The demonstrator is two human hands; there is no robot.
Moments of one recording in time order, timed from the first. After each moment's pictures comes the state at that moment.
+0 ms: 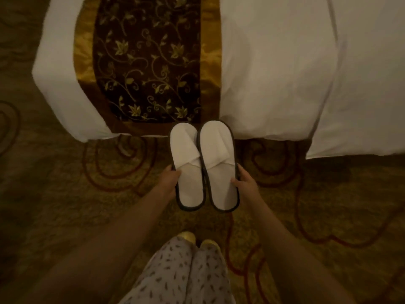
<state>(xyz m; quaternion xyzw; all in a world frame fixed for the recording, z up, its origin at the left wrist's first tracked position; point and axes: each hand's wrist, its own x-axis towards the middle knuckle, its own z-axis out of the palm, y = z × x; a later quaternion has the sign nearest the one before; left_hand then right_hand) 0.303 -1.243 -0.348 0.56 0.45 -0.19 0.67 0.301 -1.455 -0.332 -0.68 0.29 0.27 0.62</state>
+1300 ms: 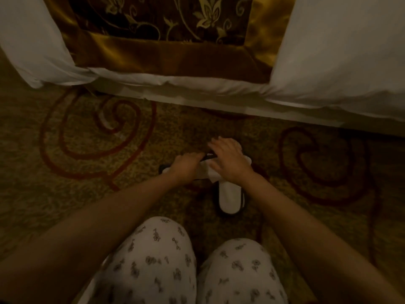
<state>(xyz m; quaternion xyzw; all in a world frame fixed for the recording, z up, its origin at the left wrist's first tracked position) 0.334 -1.207 -0.697 0.95 -0.04 -0.23 0.19 0.372 -1.375 -0.674 -0.92 -0.31 0.16 0.18</state>
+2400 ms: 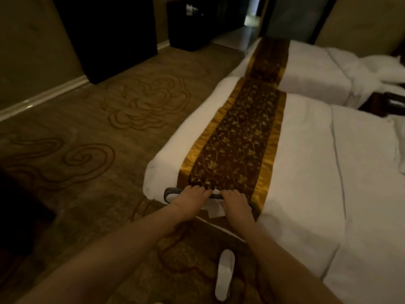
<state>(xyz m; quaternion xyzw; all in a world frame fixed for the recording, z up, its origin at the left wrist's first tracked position) 0.317 -1.093 -0.009 0.99 -0.05 -0.12 0.00 0.381 -1.253 -0.025 -0.93 -0.35 0.05 0.11</state>
